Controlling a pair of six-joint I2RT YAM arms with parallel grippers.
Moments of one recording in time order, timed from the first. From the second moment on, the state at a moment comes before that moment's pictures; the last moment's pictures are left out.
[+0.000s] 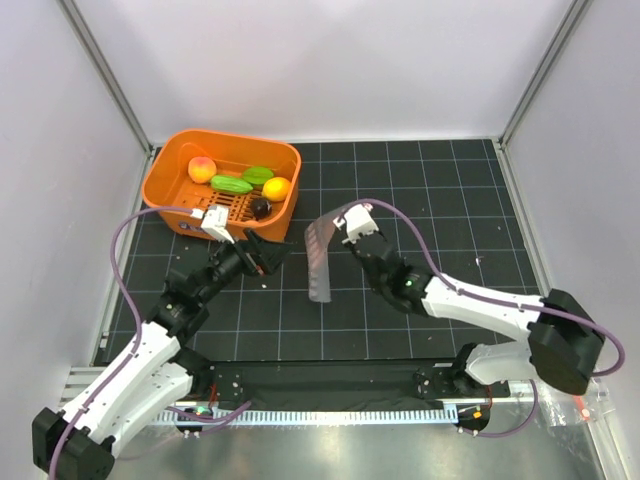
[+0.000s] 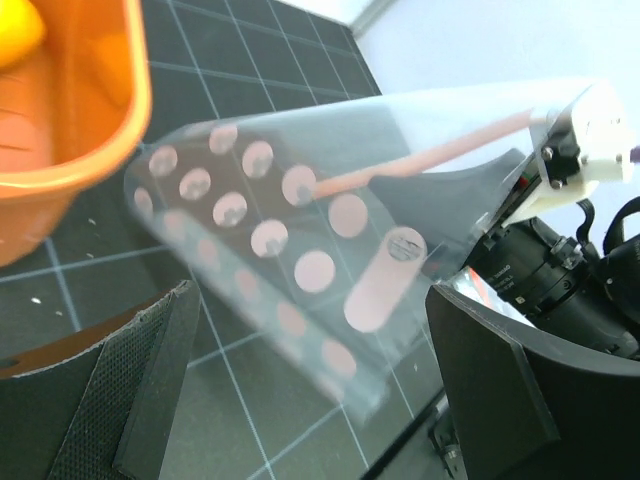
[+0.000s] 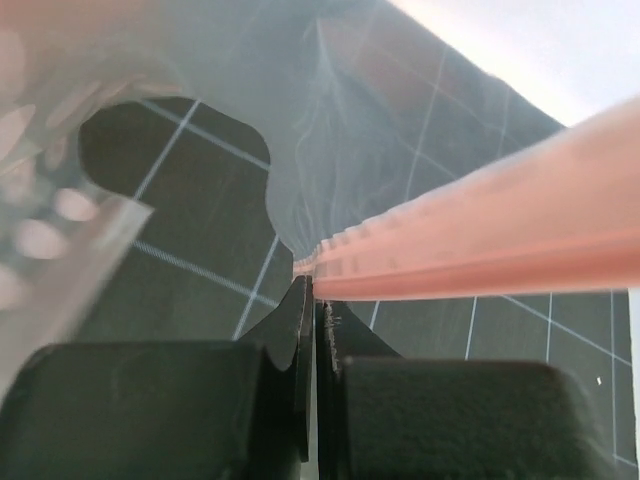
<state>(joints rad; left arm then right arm) -0.49 0.69 0.51 0.09 0.16 -0.69 0.92 1.33 0.79 0.14 0.72 -0.17</state>
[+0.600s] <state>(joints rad) -0.62 0.77 0.51 0.17 0.24 -0.61 0.92 1.21 0.93 -0.23 0.57 0.05</state>
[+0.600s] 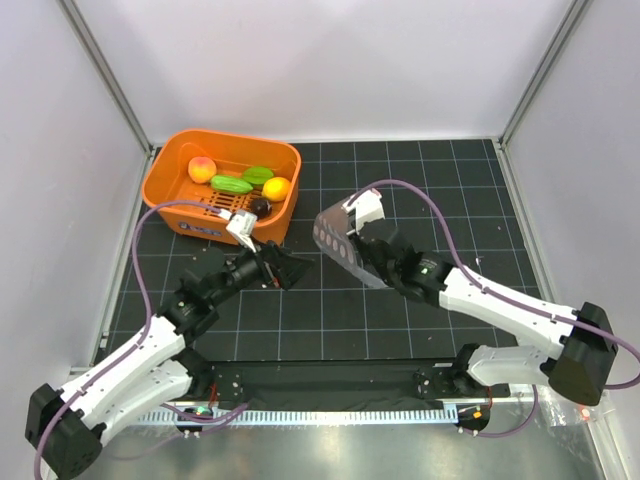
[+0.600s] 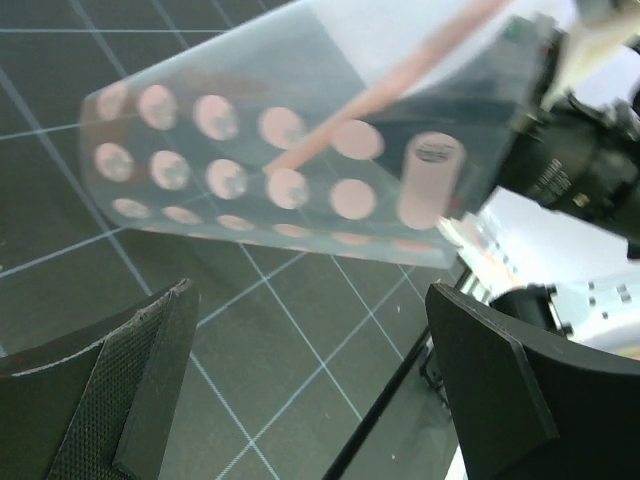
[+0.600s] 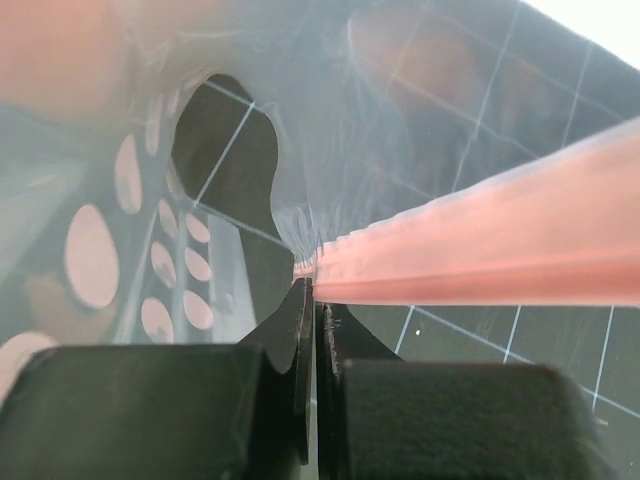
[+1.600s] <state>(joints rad) -1.12 0.96 0.67 0.17 -0.27 -0.22 1.05 1.26 1.04 -0.45 0.88 0.28</state>
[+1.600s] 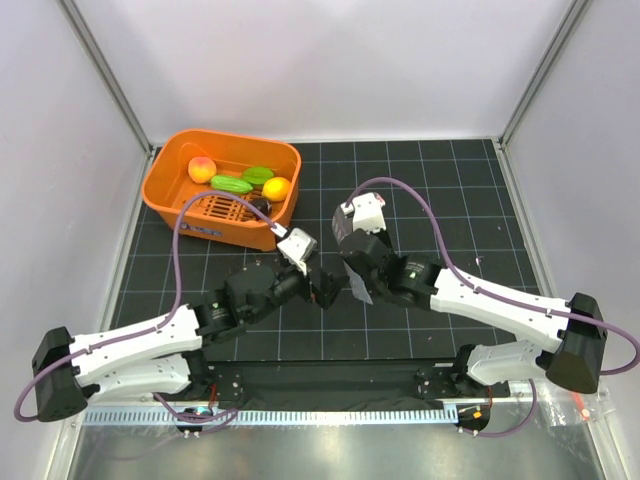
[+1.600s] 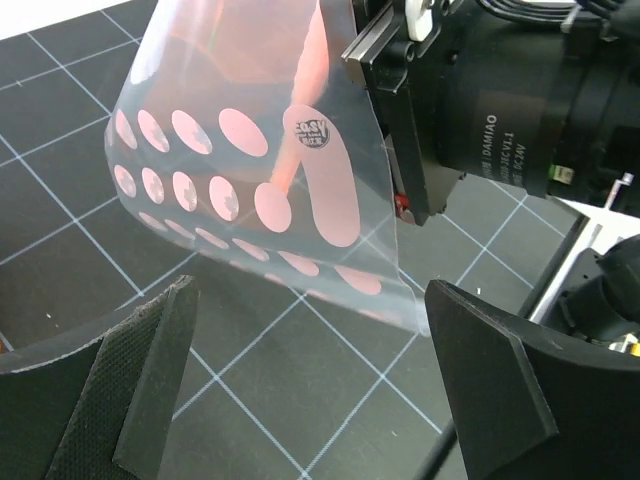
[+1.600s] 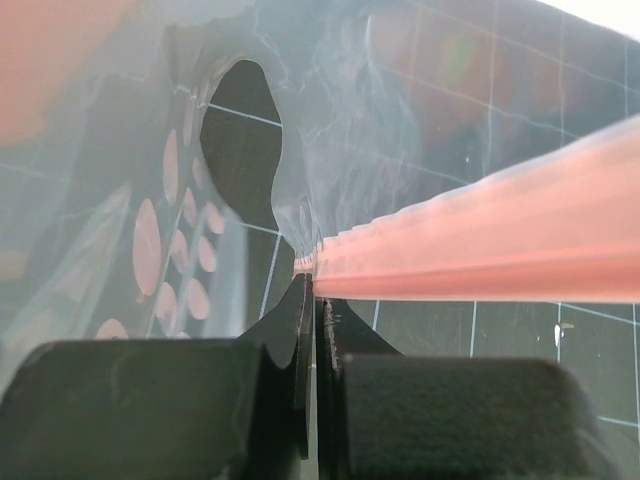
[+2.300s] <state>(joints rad) -1.14 1.14 0.77 0.16 -0.41 -0.17 1.10 1.26 1.05 -0.46 0.93 0.32</state>
